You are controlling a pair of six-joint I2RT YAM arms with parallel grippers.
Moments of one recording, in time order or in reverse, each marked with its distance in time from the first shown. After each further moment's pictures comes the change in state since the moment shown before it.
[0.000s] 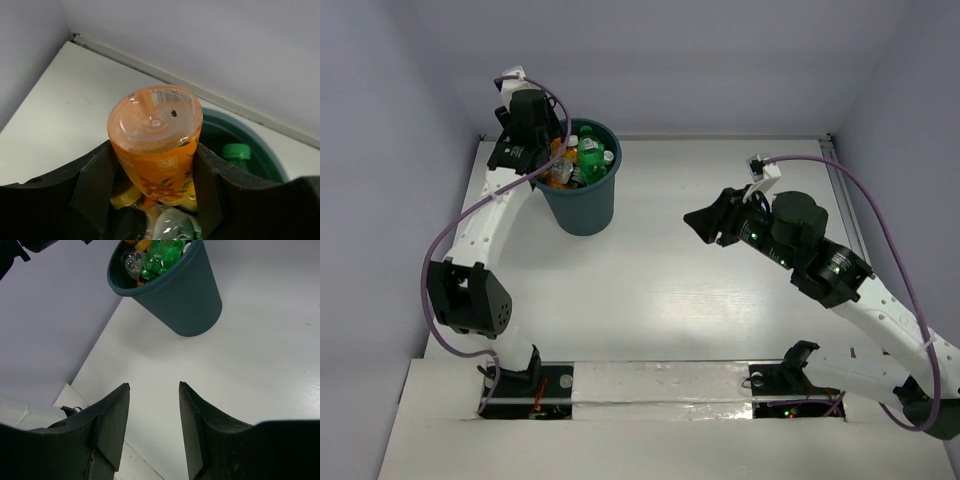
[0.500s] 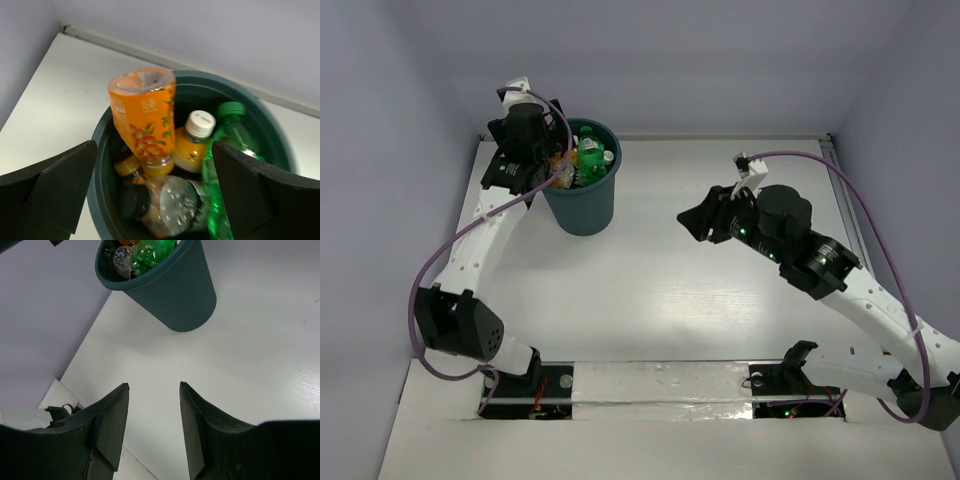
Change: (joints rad) left arm -0.029 -0.136 -0.157 0.004 0.042 0.057; right arm 0.000 0.073 0.022 -0.008 0.000 -0.032
